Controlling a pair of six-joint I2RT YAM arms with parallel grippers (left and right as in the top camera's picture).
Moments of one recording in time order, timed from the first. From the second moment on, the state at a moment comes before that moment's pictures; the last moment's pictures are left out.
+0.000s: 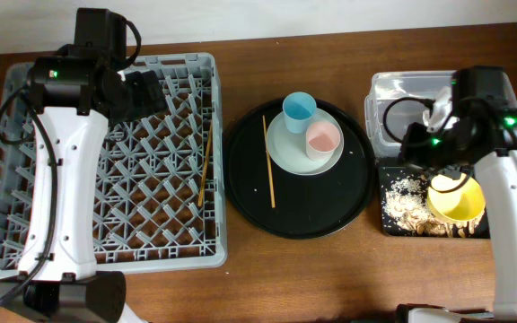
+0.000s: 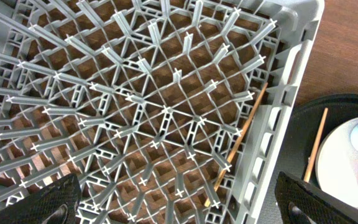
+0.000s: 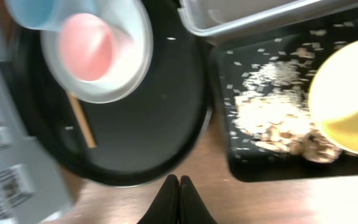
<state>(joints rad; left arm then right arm) -0.12 1.79 2.07 -1.41 -0.17 -0.39 -0.12 1.44 1.48 -1.33 -0.19 0.27</state>
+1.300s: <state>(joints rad) -0.12 1.79 2.07 -1.41 -0.17 -0.39 -0.21 1.78 1.10 -0.93 0.37 0.29</state>
